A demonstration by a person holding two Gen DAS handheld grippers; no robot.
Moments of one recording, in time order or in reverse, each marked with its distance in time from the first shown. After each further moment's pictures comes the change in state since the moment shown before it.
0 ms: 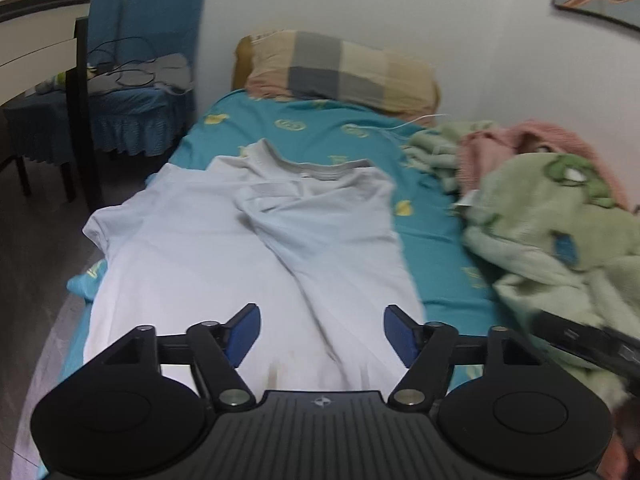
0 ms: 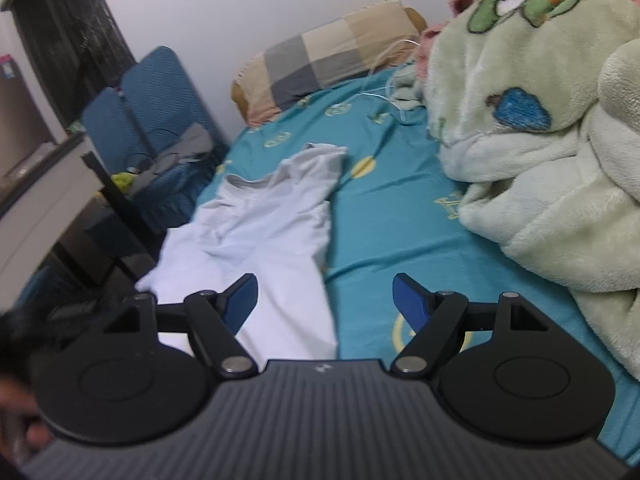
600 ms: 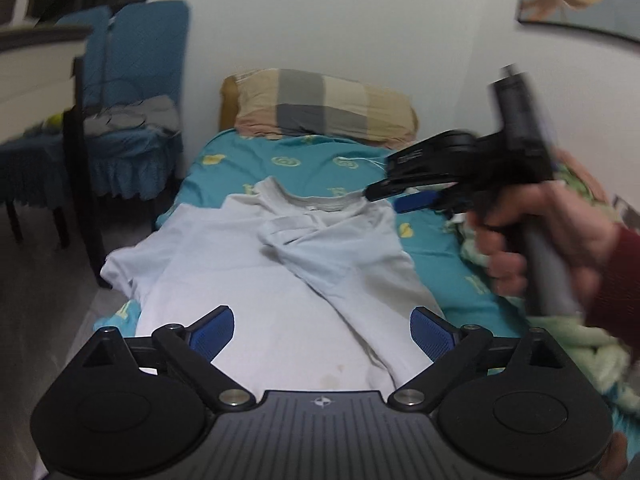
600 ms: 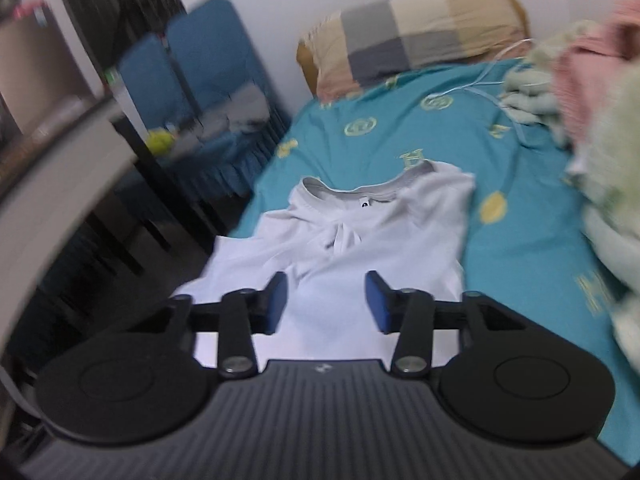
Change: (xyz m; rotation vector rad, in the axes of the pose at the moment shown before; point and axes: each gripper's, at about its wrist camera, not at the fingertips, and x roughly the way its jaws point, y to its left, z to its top) left arm -0.021 0.067 -0.004 0.046 -0.105 -0.036; right arm 0.199 0.132 0.098 -0.167 0.184 0.043
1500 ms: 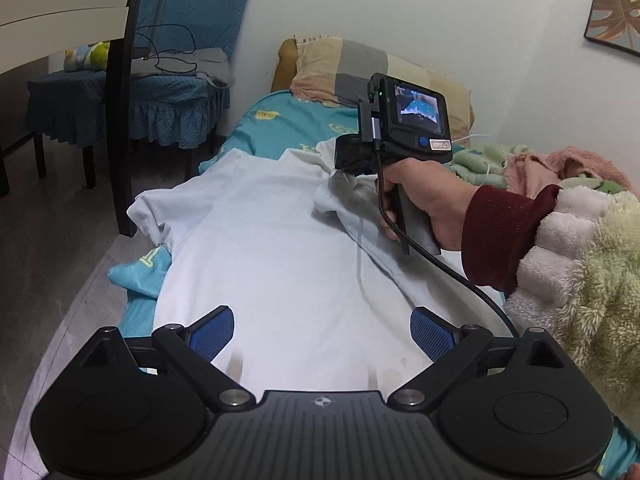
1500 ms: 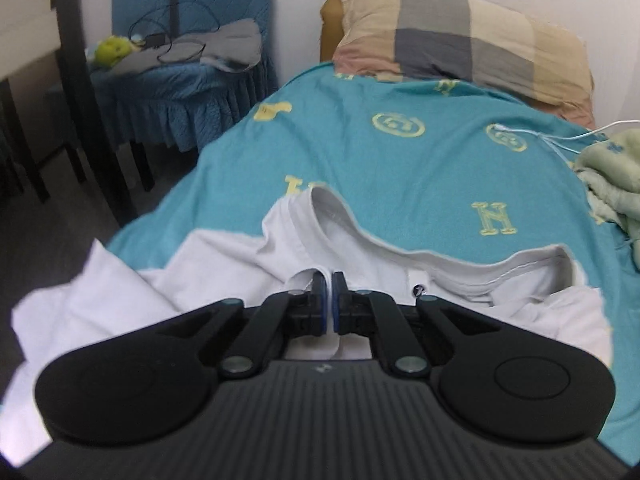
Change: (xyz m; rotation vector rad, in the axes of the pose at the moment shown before) left arm 0.045 0.043 -0.021 -0.128 0.062 0.084; right arm 0.209 0.053 0.022 -0.305 0.025 -0.204
